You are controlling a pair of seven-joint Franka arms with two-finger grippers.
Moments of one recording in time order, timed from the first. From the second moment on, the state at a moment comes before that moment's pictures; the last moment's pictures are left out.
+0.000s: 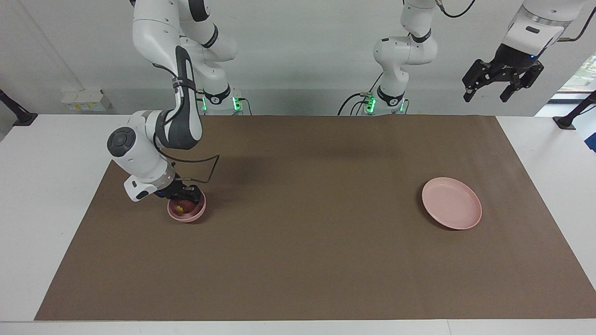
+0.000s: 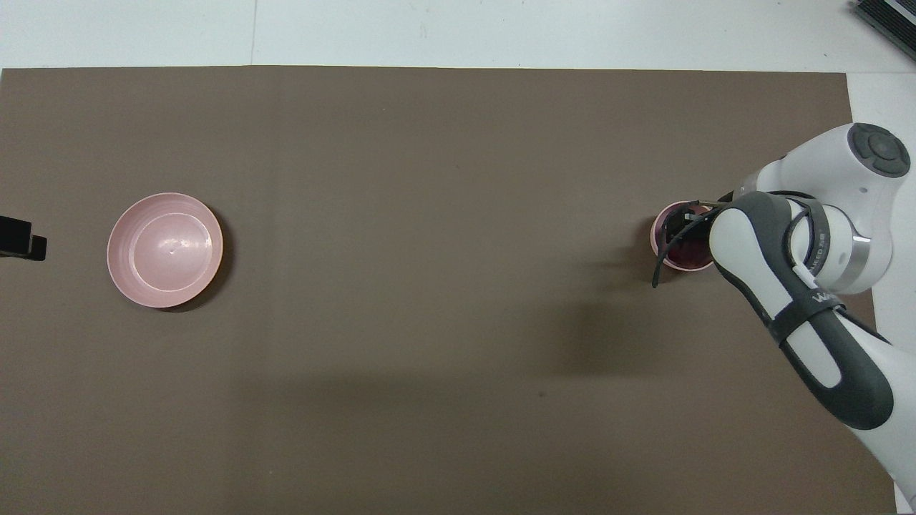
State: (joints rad) left arm -0.06 -0.03 0.01 -1.39 -0.01 1.37 0.00; right arm 0.05 0.34 -0.10 -1.85 0.15 2.10 0.01
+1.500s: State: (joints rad) left arm -0.06 -0.04 0.01 -1.39 -0.01 1.37 0.00; right arm 0.06 0.28 -0.09 -1.80 0.15 2.10 0.06
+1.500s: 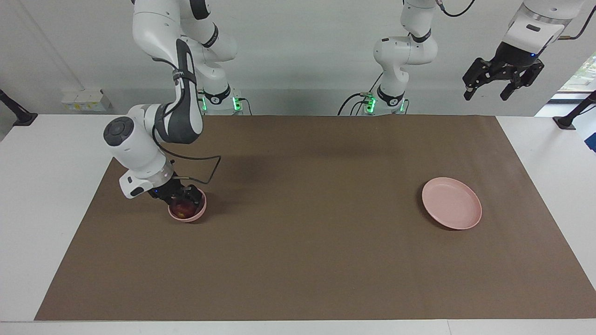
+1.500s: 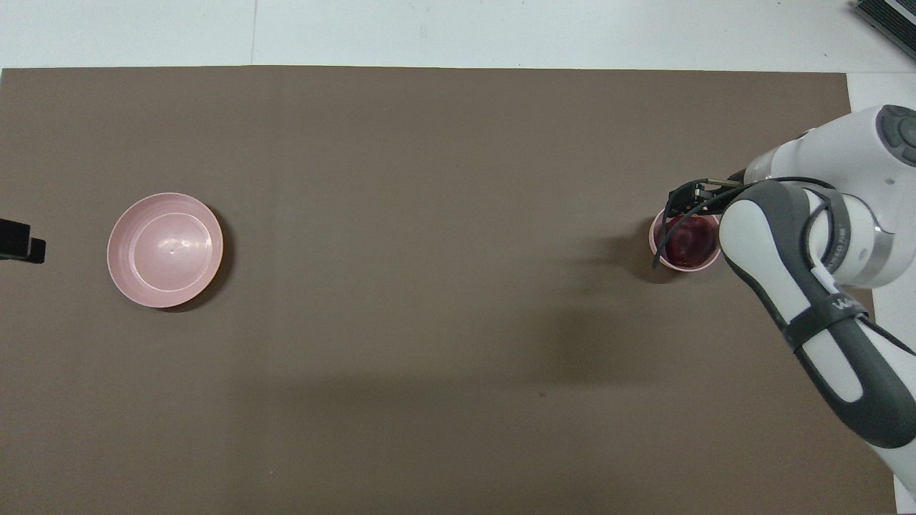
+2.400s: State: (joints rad) left arm -0.06 -0.04 0.01 -1.39 -0.01 1.37 0.00; right arm 0.15 -0.09 -0.08 -1.72 -0.04 1.73 0.16
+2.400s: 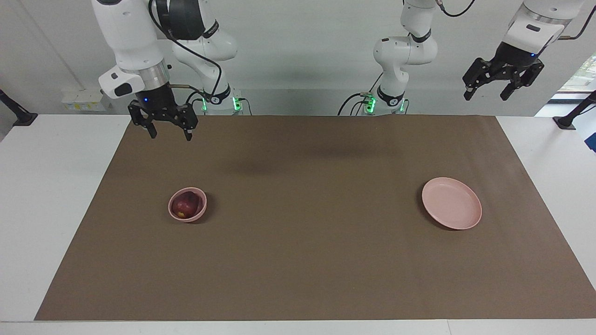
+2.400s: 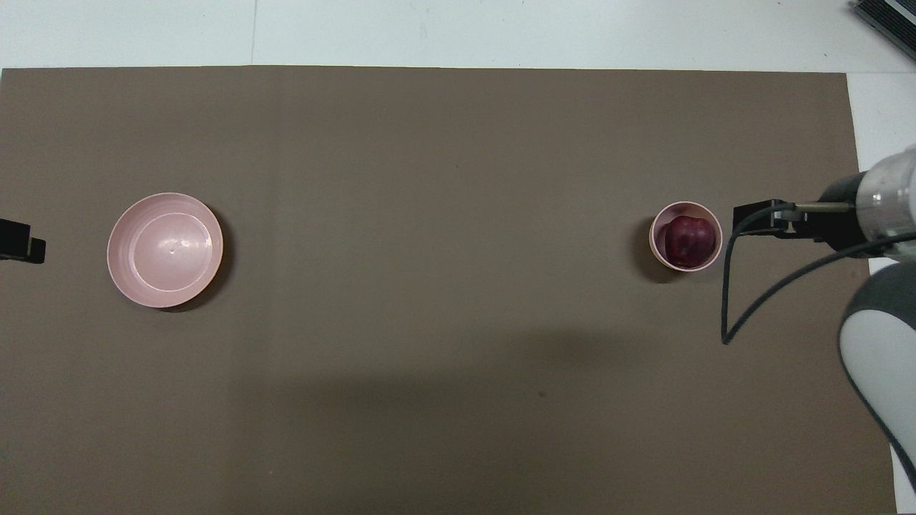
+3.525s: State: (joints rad) left arm -0.06 -0.04 0.01 -1.39 -0.01 1.37 0.00; right arm 0.11 -0.14 -0.10 -1.64 -0.04 1.52 0.03
